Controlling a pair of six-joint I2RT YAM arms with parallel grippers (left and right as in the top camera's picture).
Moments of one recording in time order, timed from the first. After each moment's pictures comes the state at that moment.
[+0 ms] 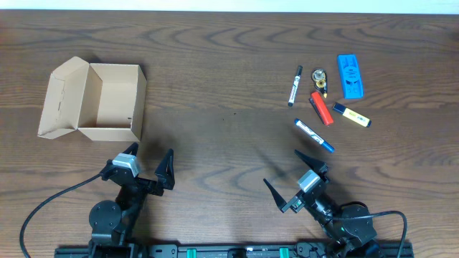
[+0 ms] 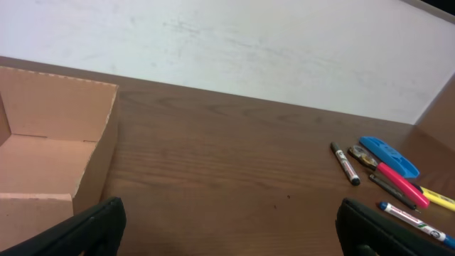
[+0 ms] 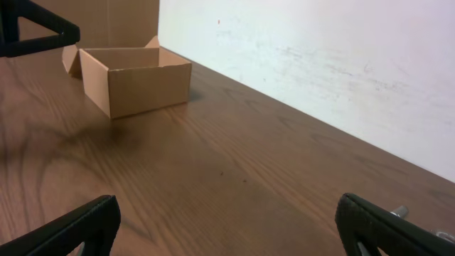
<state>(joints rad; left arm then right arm) -0.09 0.01 0.03 -0.10 0.23 -0.28 0.54 0.01 0.01 -0.05 -0.18 -0.17</state>
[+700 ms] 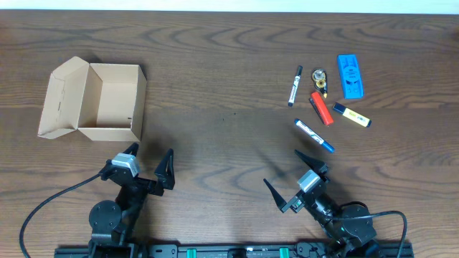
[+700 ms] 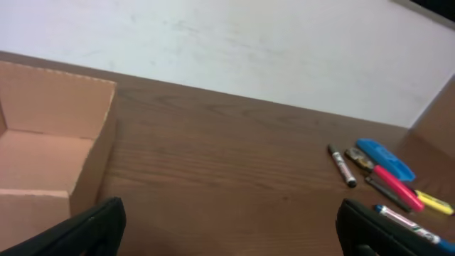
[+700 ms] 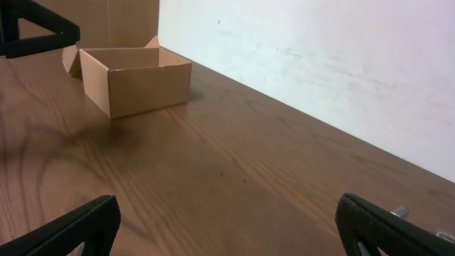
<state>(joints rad) -0.09 0.01 0.03 -0.10 0.23 -0.31 0.54 0.01 0.01 -0.05 -0.18 -0.17</state>
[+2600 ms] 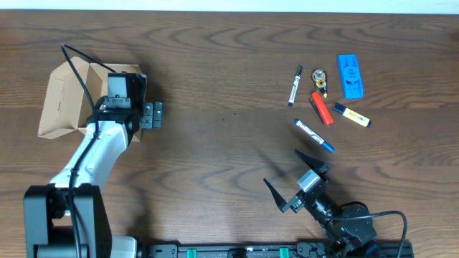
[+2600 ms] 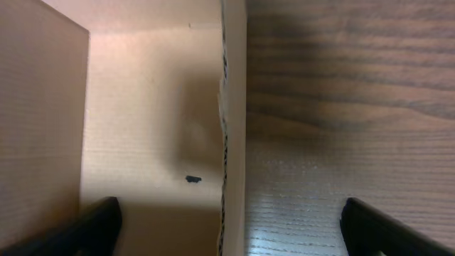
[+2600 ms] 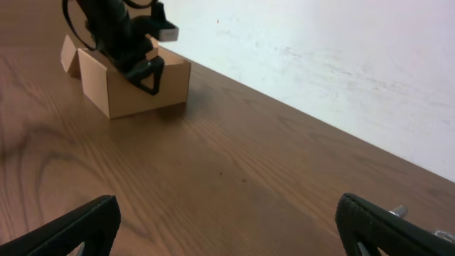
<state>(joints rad) -0.02 1.60 0.93 -0.36 -0.12 0.07 0.54 0.01 0.01 -0.05 -0.18 -0.17</state>
